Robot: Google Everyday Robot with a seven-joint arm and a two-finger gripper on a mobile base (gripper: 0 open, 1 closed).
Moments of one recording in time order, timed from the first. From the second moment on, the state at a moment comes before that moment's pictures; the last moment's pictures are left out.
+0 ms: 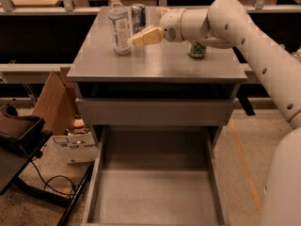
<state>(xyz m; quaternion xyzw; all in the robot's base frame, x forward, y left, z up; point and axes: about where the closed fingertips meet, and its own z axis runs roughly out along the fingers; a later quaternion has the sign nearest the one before) 0.765 0.012 0.953 -0.44 0.64 0.27 0.57</state>
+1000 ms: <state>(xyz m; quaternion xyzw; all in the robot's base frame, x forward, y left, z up) 0.797 0.087 0.967 -0.44 0.61 0.31 0.58</state>
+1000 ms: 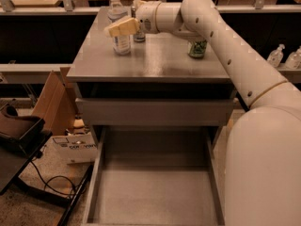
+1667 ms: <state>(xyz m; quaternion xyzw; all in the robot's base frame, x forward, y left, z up) 0.815 0.122 0.971 -0.44 0.62 0.31 0.57</state>
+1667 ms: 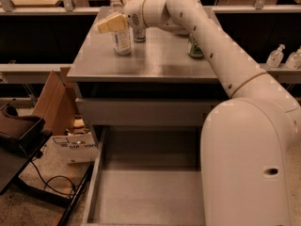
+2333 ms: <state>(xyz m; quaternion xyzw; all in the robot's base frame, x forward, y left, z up) 0.828 0.132 0.957 -0.44 0.63 0.31 0.56</state>
